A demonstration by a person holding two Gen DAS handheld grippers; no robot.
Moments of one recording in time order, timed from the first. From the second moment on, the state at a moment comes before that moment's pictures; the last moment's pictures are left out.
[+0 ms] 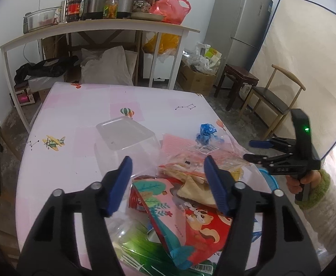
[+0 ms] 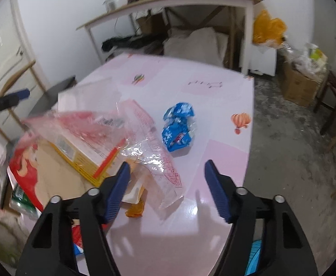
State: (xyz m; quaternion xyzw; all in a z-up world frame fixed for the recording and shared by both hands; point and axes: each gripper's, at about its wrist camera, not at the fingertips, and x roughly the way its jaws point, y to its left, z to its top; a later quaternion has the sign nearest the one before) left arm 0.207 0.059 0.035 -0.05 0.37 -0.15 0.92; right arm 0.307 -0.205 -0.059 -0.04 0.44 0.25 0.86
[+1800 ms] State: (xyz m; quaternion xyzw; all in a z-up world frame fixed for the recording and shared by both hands) left arm 0.456 -0.155 -0.061 0.01 0.66 -0.19 0.72; right arm 0.174 -0.281 -0.080 0.23 0.41 0.07 0.88
